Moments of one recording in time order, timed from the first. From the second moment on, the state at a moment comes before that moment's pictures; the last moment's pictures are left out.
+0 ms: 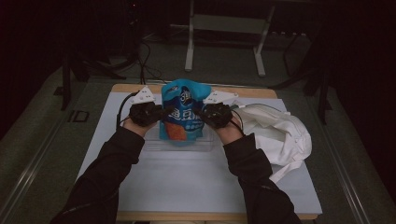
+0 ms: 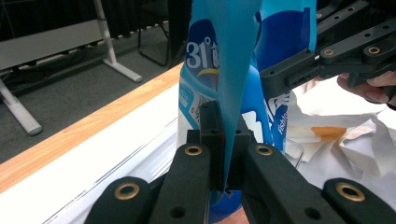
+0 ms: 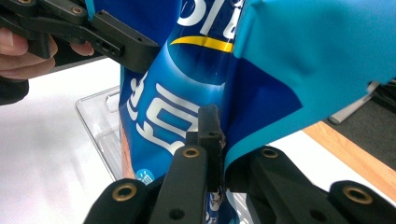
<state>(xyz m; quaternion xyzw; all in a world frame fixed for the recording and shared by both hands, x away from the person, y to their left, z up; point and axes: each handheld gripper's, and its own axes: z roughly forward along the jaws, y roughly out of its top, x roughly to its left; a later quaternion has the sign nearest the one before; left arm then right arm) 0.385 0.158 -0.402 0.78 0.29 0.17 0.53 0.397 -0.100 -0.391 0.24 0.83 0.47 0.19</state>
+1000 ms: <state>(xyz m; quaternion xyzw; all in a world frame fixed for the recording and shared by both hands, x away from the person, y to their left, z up) 0.370 0.178 -0.436 0.77 0.27 0.17 0.56 0.382 -0.094 -0.417 0.22 0.83 0.47 0.20</state>
